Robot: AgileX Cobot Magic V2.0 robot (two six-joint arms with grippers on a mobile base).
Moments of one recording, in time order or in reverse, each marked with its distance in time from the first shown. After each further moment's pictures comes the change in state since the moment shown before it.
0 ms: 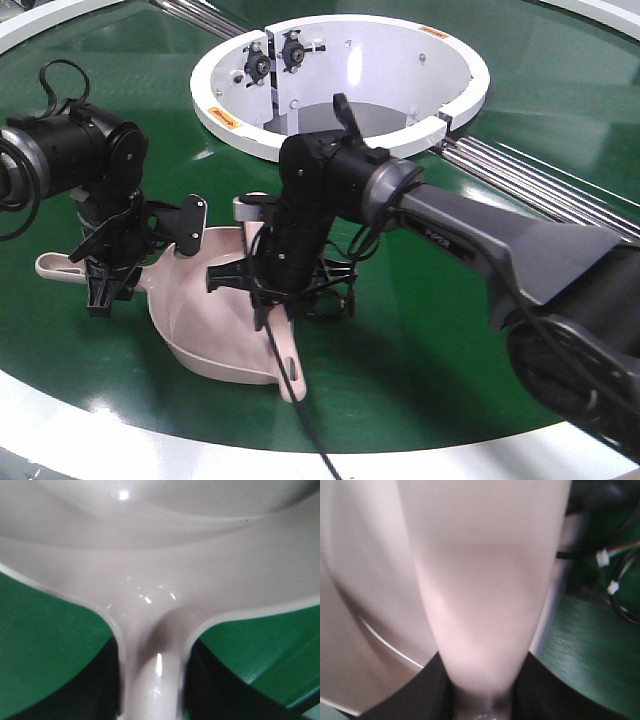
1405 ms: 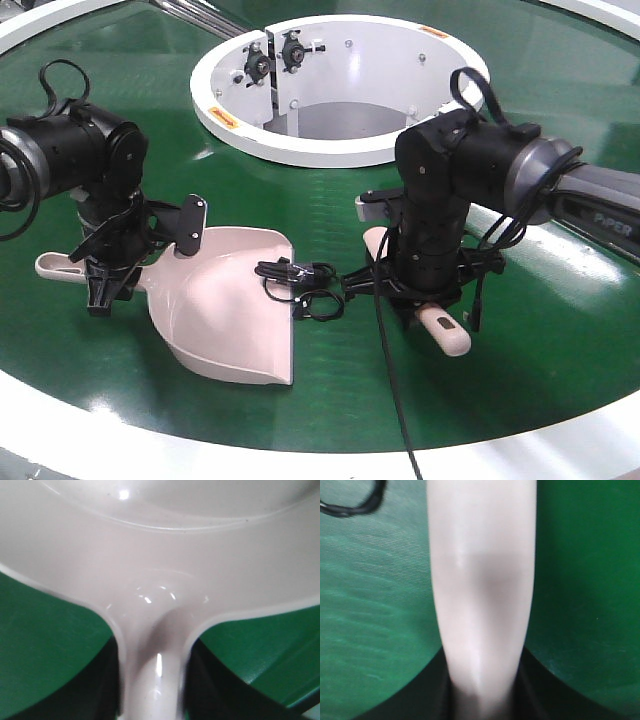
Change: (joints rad) left arm 0.000 0.000 0.000 0.000 0.000 0.000; right arm -0.152 -0.355 0.471 -0.313 0.006 0.039
